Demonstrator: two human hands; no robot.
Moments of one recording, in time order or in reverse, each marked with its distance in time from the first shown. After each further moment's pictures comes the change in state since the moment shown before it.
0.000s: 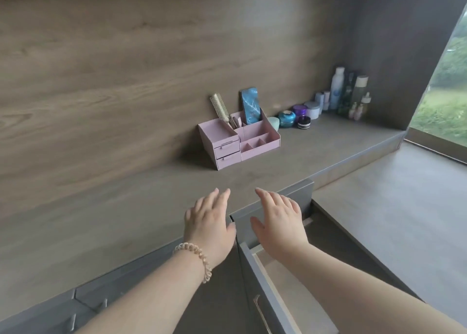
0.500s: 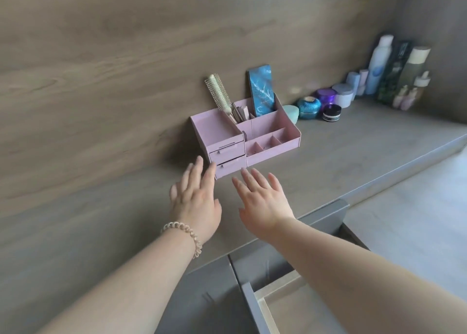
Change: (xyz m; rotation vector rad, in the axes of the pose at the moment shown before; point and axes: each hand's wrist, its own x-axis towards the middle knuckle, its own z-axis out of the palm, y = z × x) left_hand 0.154 -0.047 0.071 0.131 0.101 -0.083; right_hand 0.164 0.038 0.097 -0.235 -0.218 -0.309
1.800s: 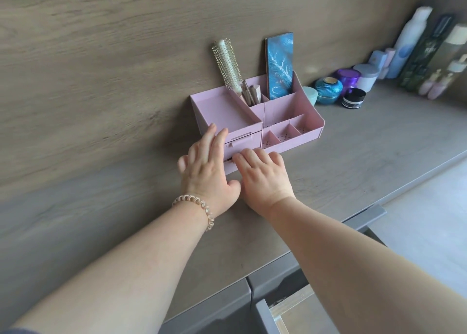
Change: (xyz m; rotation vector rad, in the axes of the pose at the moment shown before) left_hand 0.079 -0.023 0.055 -0.195 0.149 0.077; right_hand 0.084 -0.004 0.033 -0.120 0.284 0.022
